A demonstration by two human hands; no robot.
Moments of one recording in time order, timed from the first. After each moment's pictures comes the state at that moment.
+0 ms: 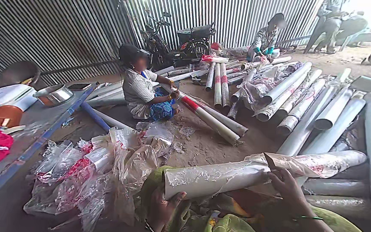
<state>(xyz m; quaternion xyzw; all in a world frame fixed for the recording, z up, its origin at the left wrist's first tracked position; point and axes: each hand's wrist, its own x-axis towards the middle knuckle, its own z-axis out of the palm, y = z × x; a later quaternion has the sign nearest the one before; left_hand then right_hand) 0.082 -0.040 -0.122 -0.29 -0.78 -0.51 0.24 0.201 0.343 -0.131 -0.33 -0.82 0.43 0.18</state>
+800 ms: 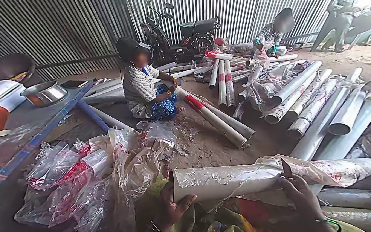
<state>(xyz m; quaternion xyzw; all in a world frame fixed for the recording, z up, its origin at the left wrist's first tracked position) 0.020 -0.033 -0.122 -0.34 -0.72 -0.56 0.21 0.160 0.331 -0.139 -0.36 -0.76 0.49 0.22</state>
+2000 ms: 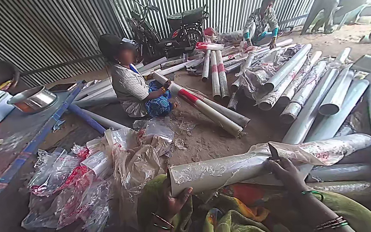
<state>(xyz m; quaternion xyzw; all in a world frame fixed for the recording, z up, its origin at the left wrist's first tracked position) 0.024 -0.043 -0.149 -0.34 -0.73 -0.54 0.23 0.157 0.323 -0.134 -0.37 -0.77 0.49 0.17</state>
